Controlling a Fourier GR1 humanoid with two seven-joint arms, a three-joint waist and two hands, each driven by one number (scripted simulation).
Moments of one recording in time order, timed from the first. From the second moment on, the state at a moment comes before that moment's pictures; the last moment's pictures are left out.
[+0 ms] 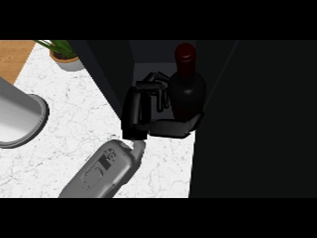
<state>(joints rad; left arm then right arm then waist) -0.55 0.00 -0.49 -1.34 0.31 0.64 -0.20 -0.11 -0.07 0.04 -2.49 -0.08 0.10 0.68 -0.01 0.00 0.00</state>
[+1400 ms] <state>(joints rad) -0.71 0.00 -0.28 -0.88 0.40 0.48 -0.45 -0.06 -0.05 0.04 -2.48 -0.09 0.14 0.63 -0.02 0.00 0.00</state>
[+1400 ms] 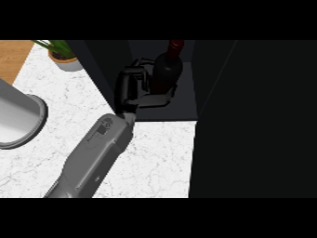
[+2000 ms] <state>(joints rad) -0.89 0.00 -0.22 -0.64 0.43 0.48 -0.47 -0.06 -0.04 0.04 -2.48 -0.10 0.14 0.63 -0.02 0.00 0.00</state>
